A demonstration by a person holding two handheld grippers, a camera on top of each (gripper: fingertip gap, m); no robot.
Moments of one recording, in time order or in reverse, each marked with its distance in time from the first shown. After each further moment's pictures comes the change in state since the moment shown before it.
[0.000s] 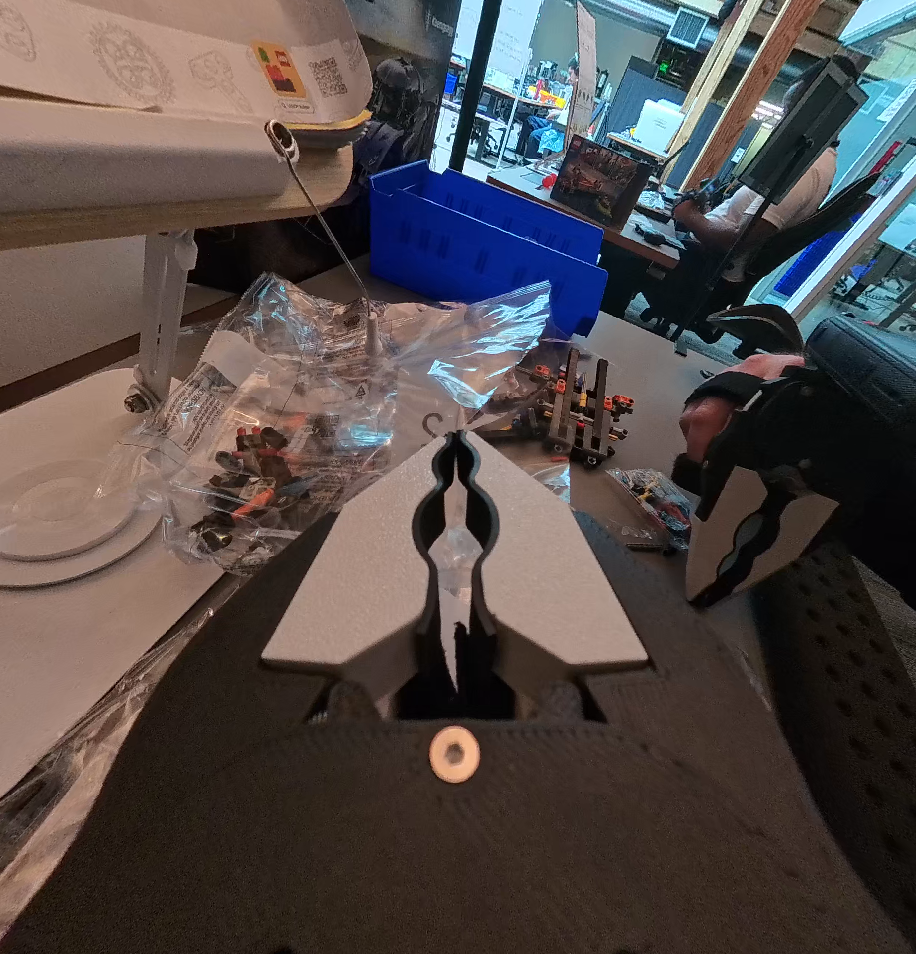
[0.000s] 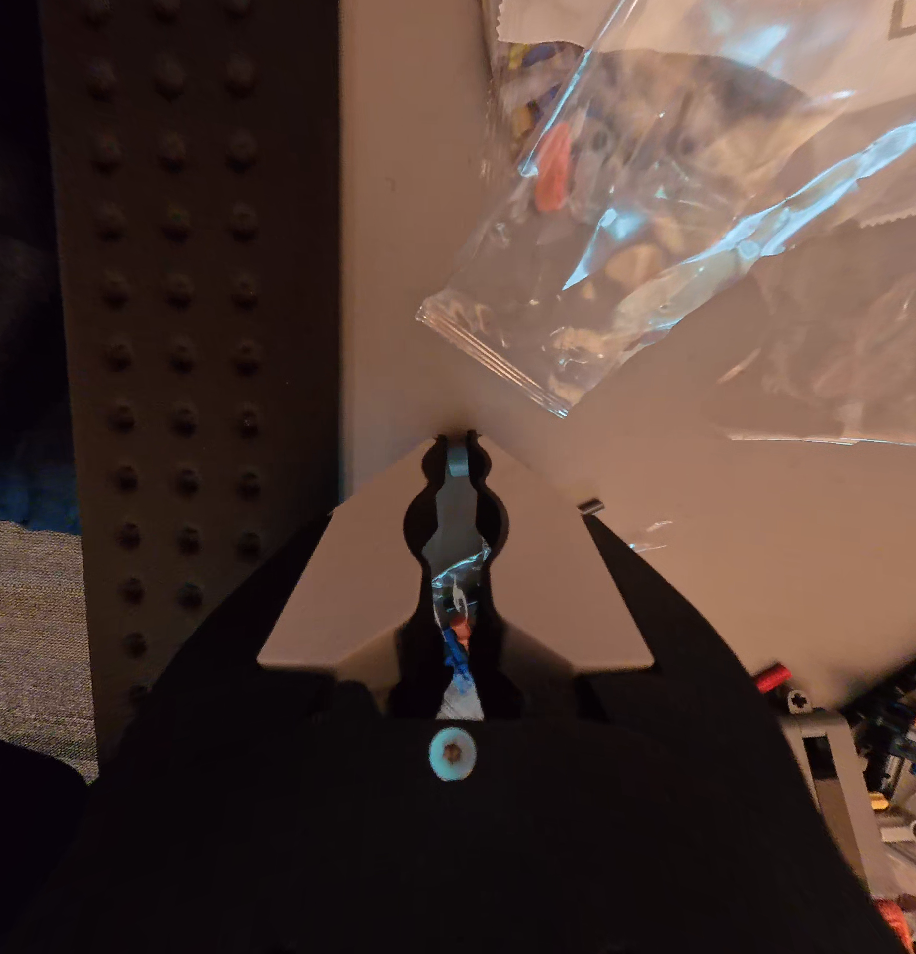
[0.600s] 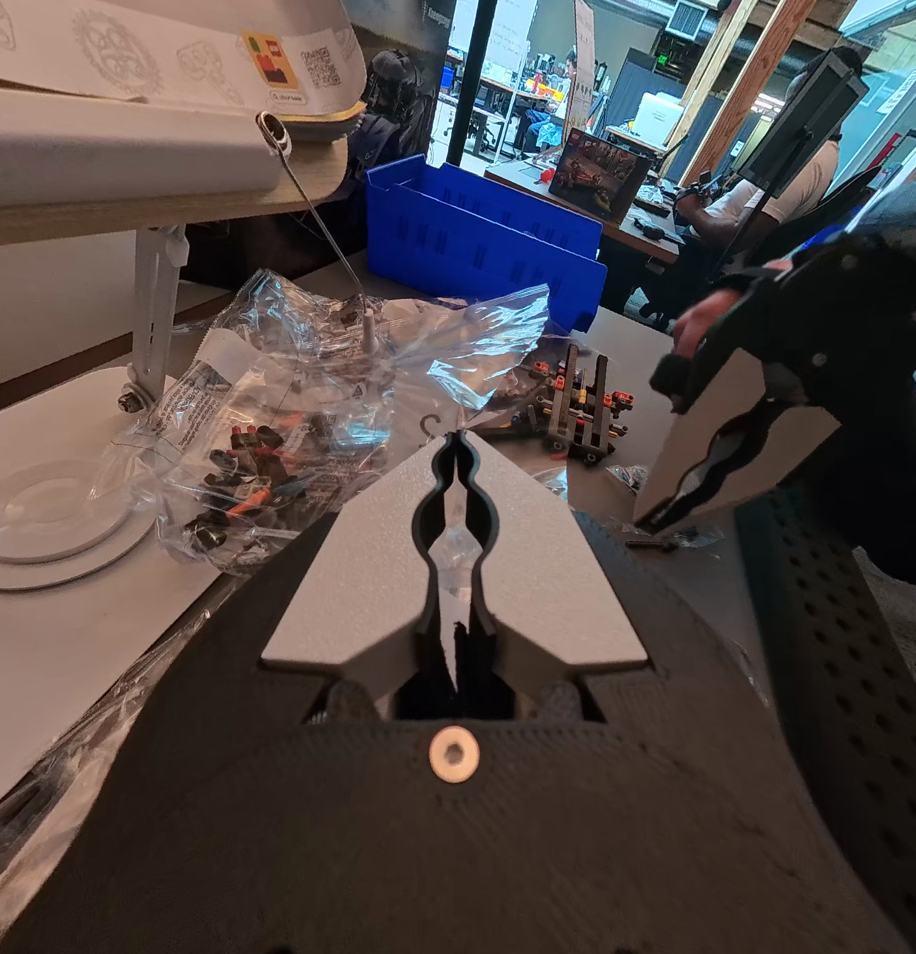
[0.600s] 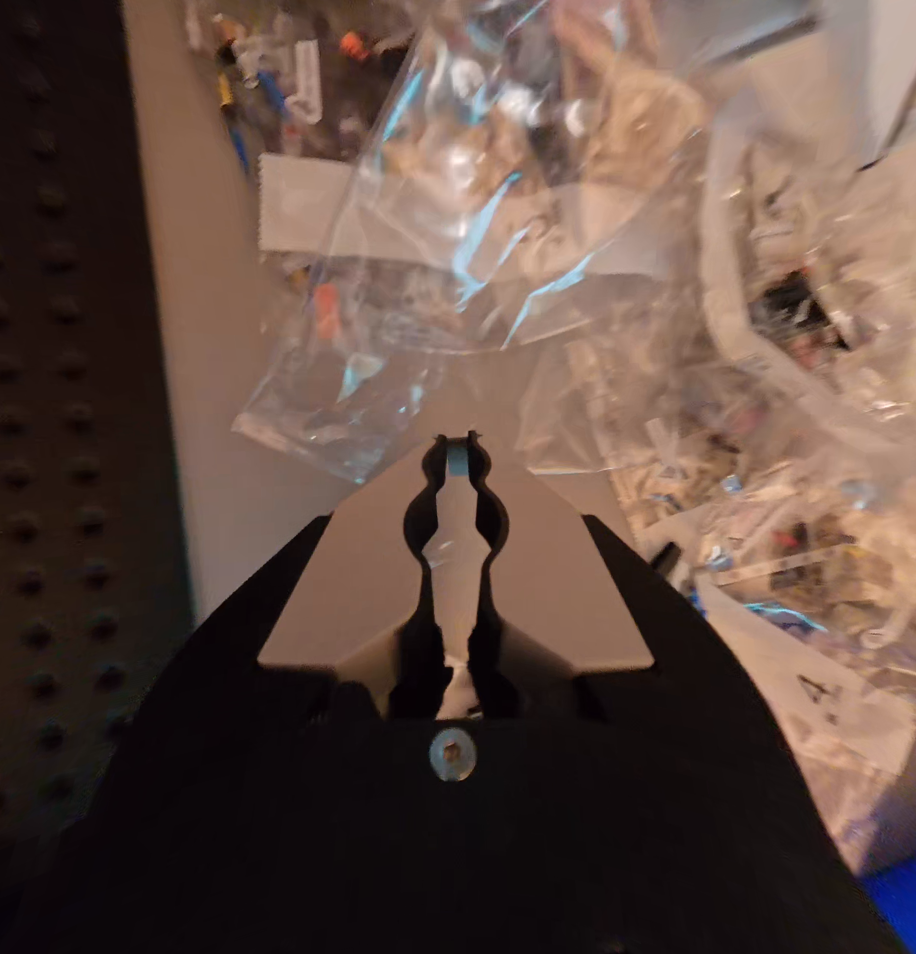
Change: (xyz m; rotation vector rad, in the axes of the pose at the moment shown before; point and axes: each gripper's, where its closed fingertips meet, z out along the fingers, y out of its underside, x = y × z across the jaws) left arm 0.001 0.002 0.002 -0.008 0.004 0.004; right arm 0.077 -0.048 -0.048 0.085 0.289 -0.014
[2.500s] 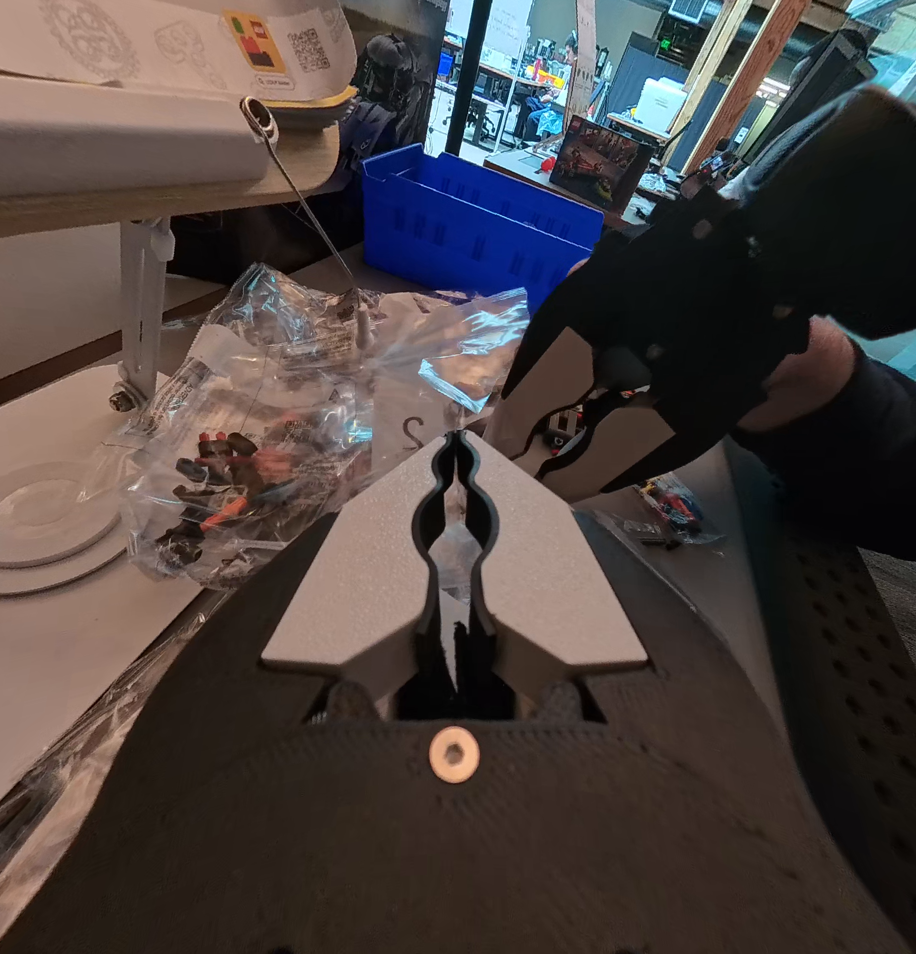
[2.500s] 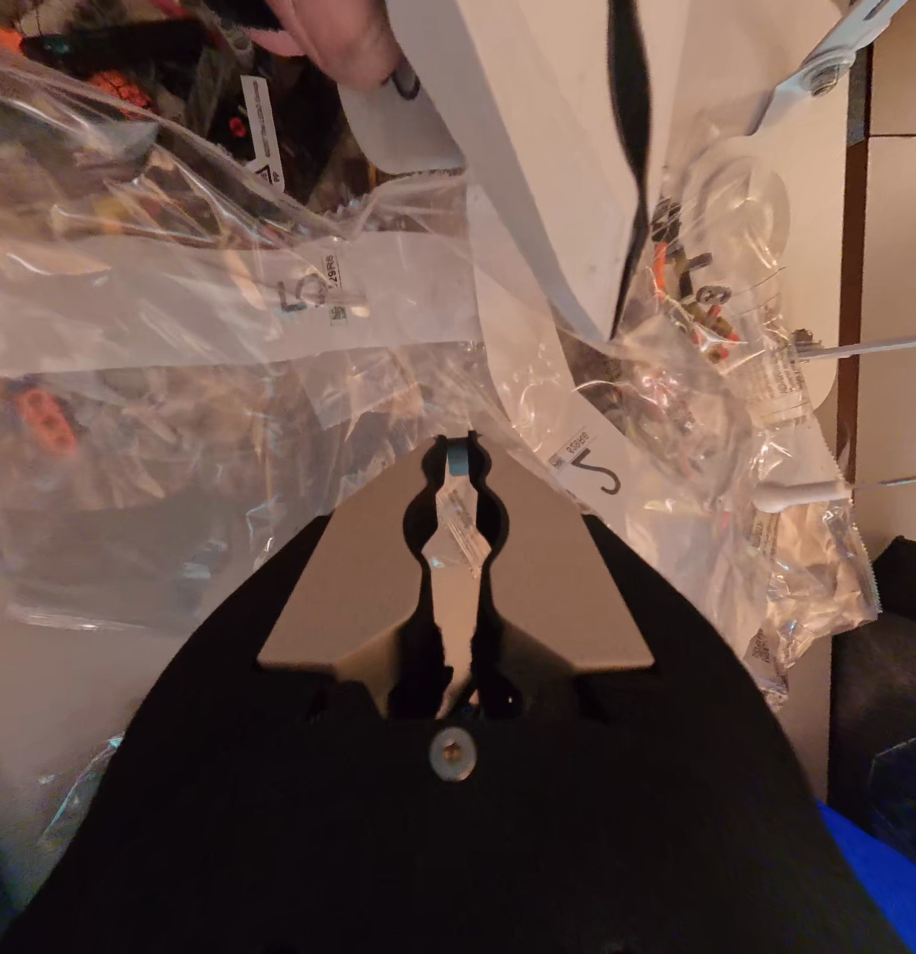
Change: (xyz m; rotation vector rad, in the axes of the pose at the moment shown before) left arm 0.001 0.003 0.004 -0.016 0.000 0.008; right arm 0.084 -0.020 0.048 -0.160 0.134 0.020
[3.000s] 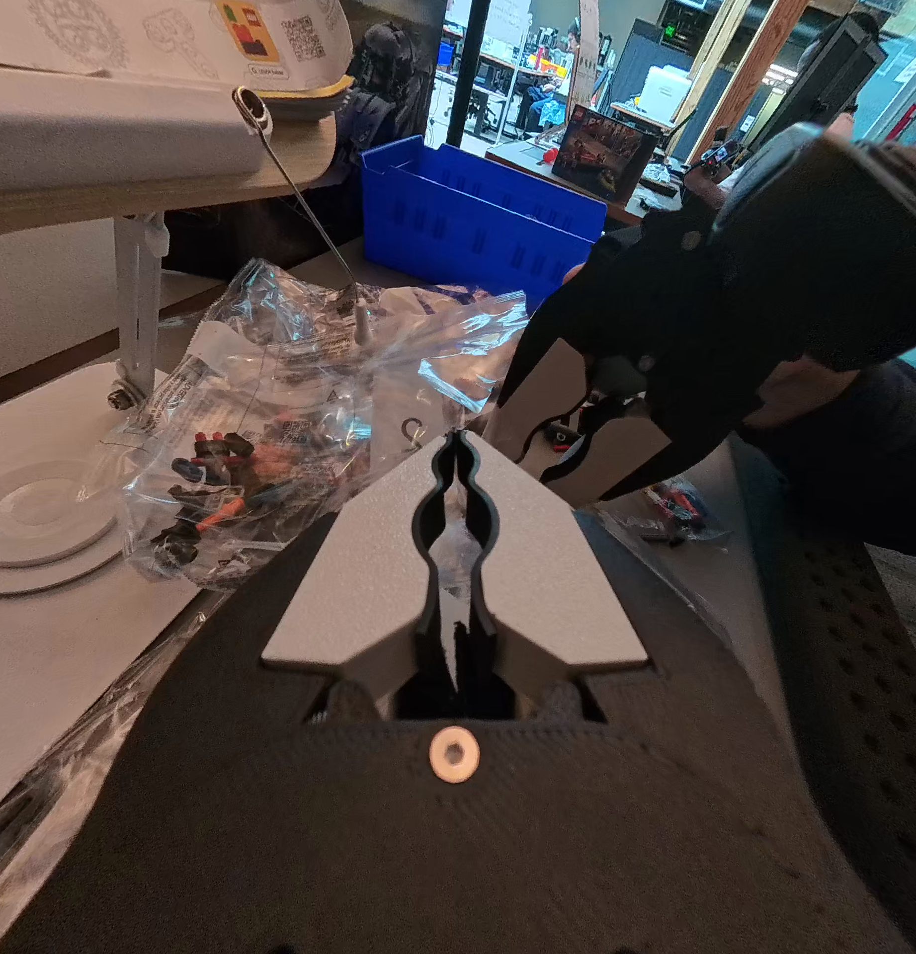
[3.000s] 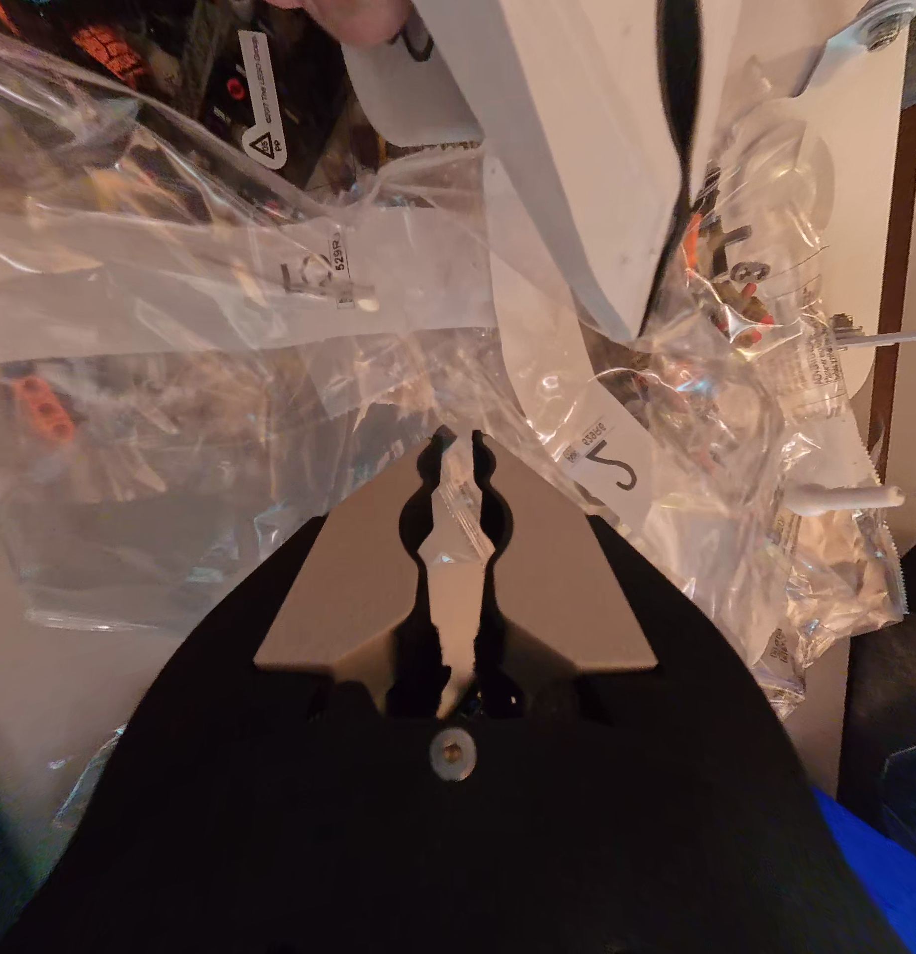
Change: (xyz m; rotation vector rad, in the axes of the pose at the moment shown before) left arm 0.000 0.002 0.001 -0.012 -0.004 0.008; right arm -0.005 0.007 0.006 -0.043 -0.025 0.000
